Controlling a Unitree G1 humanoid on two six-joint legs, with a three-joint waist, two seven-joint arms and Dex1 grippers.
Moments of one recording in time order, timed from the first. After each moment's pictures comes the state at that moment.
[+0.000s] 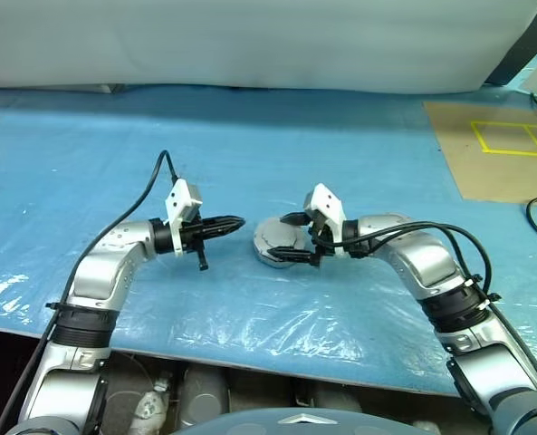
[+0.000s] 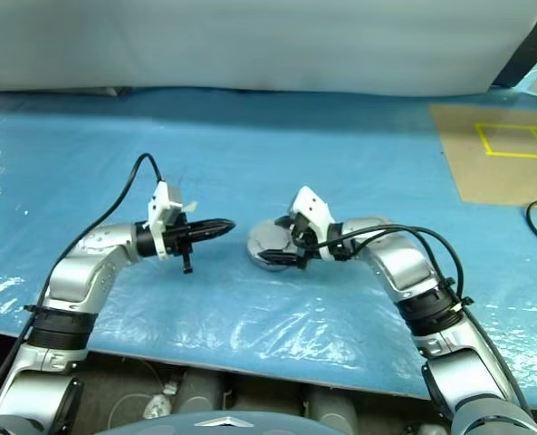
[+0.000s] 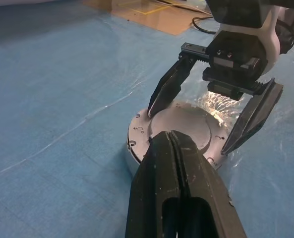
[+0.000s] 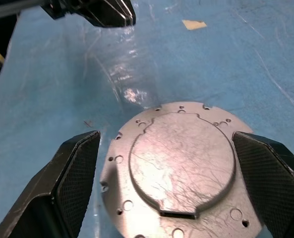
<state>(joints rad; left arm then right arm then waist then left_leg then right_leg) -0.36 0.47 -0.01 -0.04 -0.39 0.40 -1.09 -0.53 -0.53 0.33 -0.05 0.31 0.59 0.92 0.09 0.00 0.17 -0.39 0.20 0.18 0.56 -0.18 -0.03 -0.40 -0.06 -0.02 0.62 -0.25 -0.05</state>
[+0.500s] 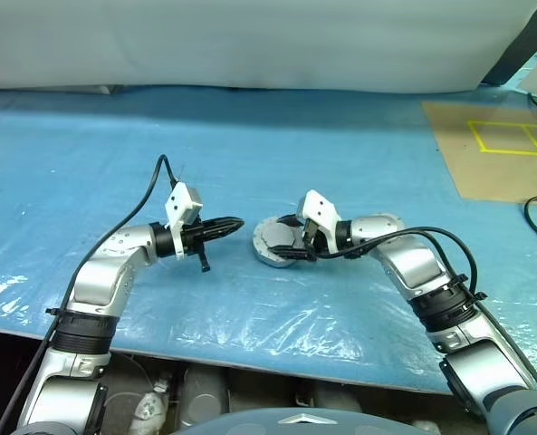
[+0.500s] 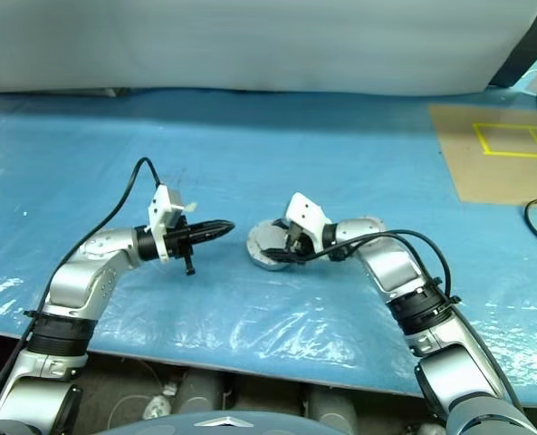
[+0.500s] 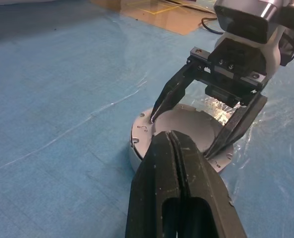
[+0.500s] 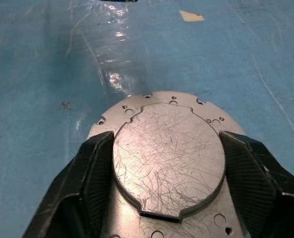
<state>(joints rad) -0.34 0.46 -0.01 -0.05 -0.40 0.40 -1.04 -0.52 -0.50 0.37 0.02 0.16 0.41 0.94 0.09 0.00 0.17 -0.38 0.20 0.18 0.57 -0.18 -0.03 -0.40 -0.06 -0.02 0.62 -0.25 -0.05</state>
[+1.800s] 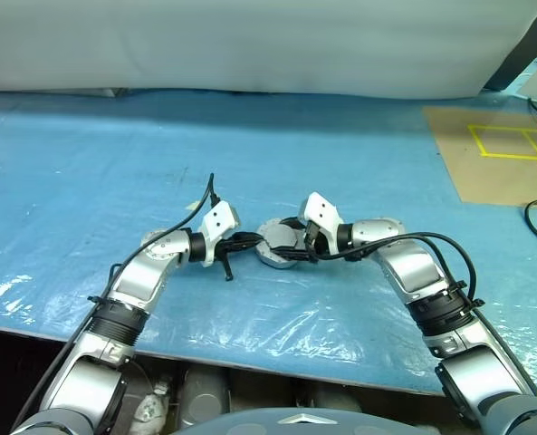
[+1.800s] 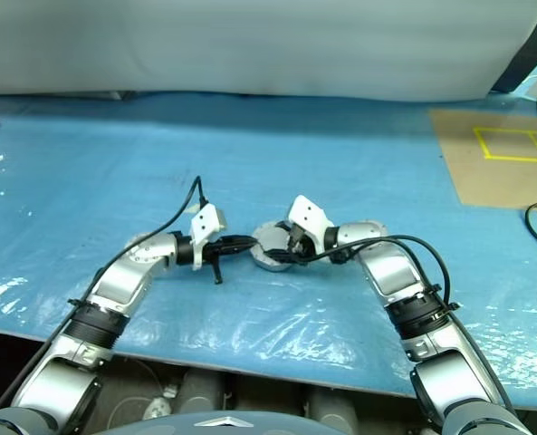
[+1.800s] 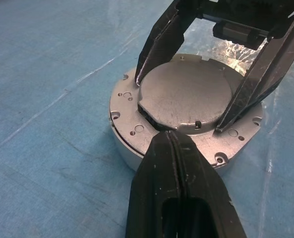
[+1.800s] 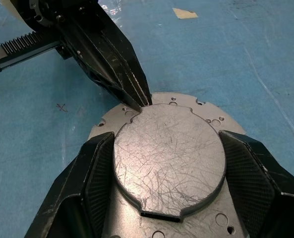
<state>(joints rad) -0.42 0.39 -0.23 0.16 -0.18 0.20 -0.98 -0.49 -0.47 0.31 0.01 0.14 0.48 0.96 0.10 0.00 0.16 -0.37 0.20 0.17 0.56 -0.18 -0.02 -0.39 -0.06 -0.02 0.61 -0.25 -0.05</state>
